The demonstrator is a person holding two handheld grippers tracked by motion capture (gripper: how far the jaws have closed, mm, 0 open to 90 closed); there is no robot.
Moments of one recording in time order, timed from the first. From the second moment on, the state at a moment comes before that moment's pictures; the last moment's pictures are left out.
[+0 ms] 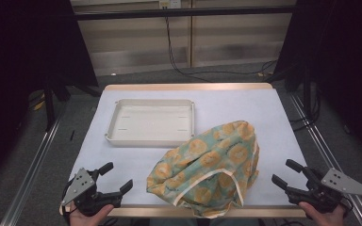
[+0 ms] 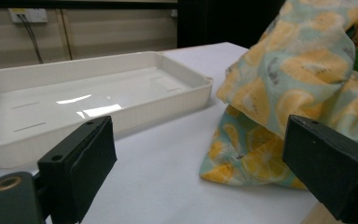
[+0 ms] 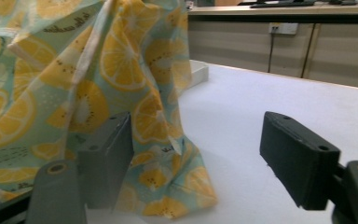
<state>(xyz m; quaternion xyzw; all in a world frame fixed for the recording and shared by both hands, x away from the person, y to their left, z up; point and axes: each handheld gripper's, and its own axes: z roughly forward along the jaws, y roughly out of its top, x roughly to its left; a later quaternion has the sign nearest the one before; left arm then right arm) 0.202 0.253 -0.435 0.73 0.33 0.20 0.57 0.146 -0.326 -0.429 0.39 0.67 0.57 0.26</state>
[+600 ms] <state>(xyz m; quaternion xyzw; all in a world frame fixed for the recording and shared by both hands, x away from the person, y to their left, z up) 0.190 0.231 -0.422 0.74 0.29 0.17 0.59 0.154 -0.299 -0.406 0.33 0.72 0.58 0.21</state>
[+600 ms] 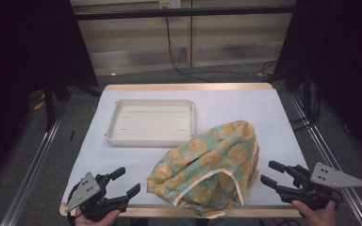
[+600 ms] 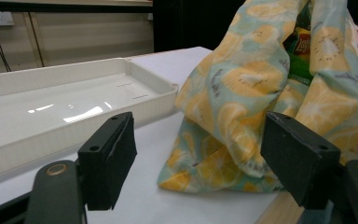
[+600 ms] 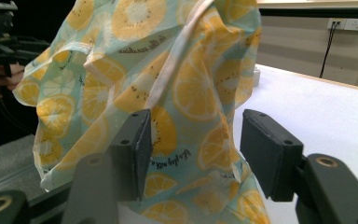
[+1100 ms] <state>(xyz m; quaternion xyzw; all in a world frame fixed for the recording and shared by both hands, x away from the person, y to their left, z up) 0.215 0.201 -0.385 0.75 0.25 0.15 0.60 0.171 -0.266 -0.368 0.28 0.73 0.60 0.19</state>
